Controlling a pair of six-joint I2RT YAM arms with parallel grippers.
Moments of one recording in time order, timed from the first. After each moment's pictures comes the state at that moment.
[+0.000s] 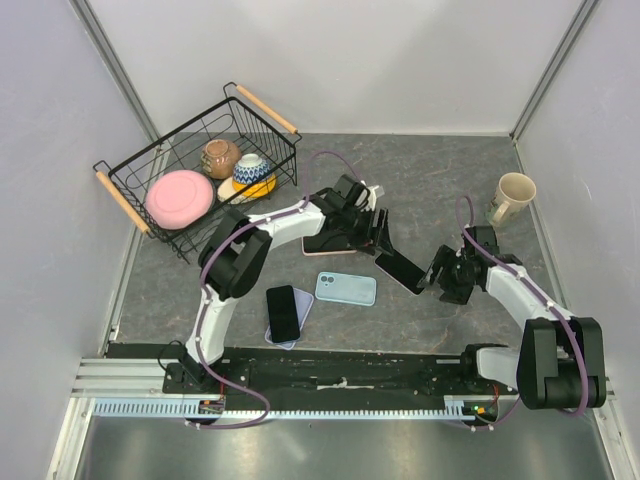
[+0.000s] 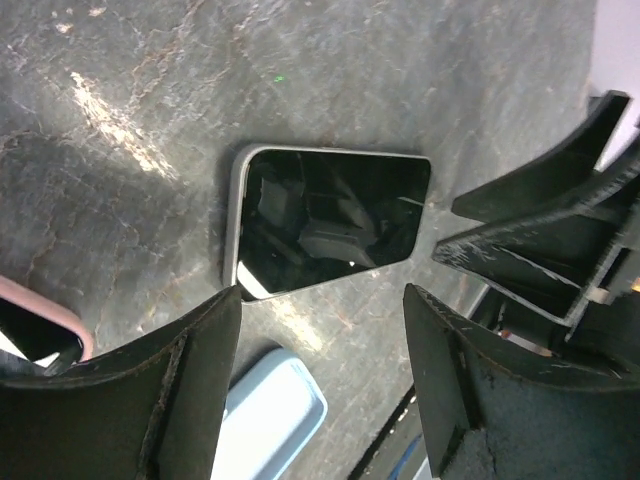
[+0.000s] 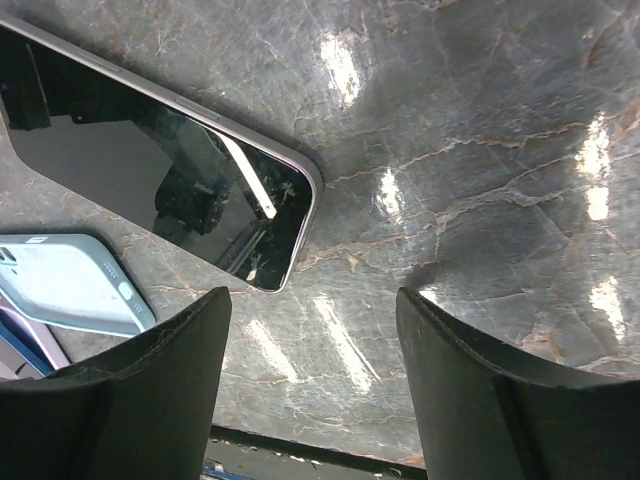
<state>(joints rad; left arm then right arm) -0.73 2.13 1.56 -0.27 0.56 -0.55 0.01 1.21 0.57 -0.54 -0.26 0.54</state>
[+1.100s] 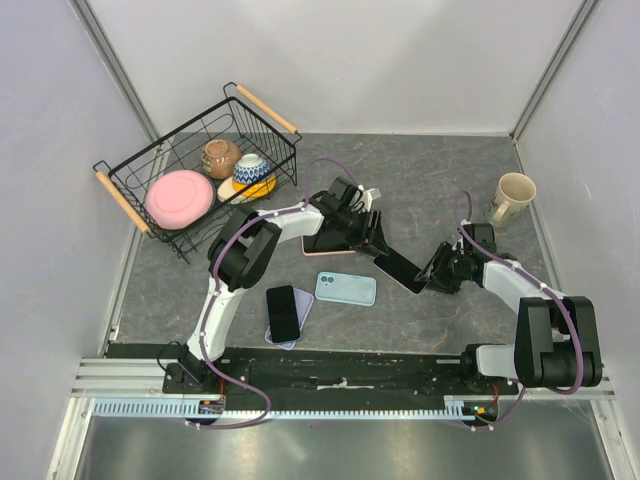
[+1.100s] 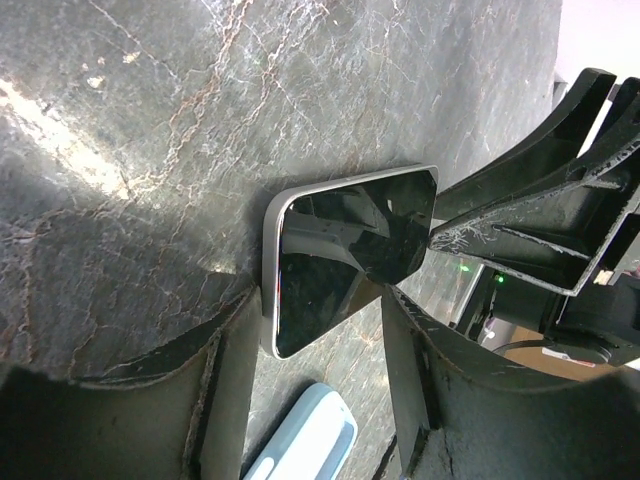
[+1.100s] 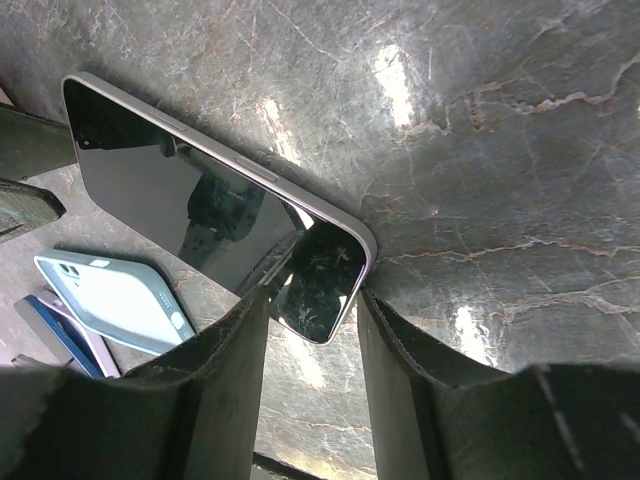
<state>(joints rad) -0.69 2.28 1.59 -0.15 0.72 -0.56 0.00 1.32 0.55 -0.34 -0.36 0.58</state>
